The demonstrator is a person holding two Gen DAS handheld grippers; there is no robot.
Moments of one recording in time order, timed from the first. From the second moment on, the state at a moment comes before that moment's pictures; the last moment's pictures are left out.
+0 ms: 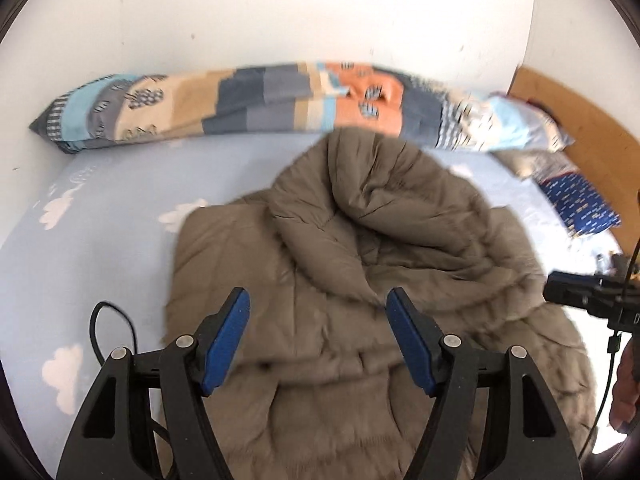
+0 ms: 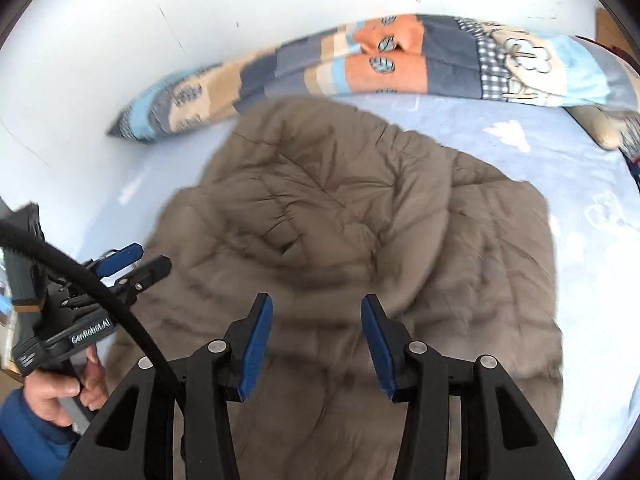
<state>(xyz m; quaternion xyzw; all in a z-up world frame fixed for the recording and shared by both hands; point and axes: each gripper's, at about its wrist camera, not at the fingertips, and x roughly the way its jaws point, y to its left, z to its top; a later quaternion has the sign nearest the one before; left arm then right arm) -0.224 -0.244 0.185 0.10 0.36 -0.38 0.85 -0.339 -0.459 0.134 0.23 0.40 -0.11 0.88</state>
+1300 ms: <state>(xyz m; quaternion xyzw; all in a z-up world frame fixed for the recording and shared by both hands) -0.351 -0.078 0.081 0.16 0.45 -0.30 0.83 -0.530 -0.328 0.062 0.23 0.46 -0.14 0.85</state>
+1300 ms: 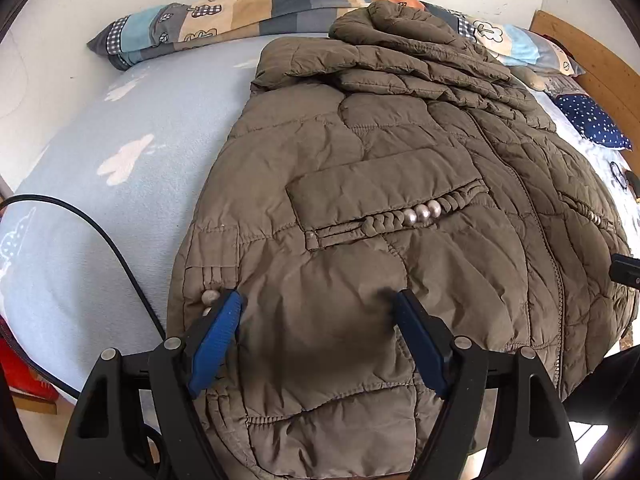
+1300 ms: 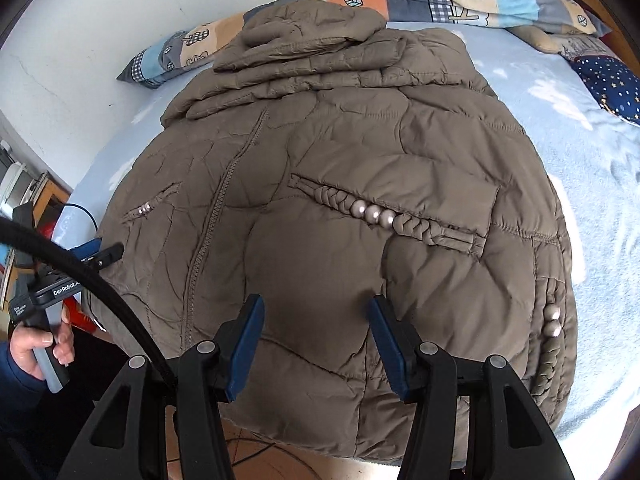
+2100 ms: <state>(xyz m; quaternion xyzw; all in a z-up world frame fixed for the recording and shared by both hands) -0.369 -0.065 0.141 0.18 0.36 -0.30 0.87 -0.537 -0.338 0.074 0.26 0.43 -0.15 0.85</state>
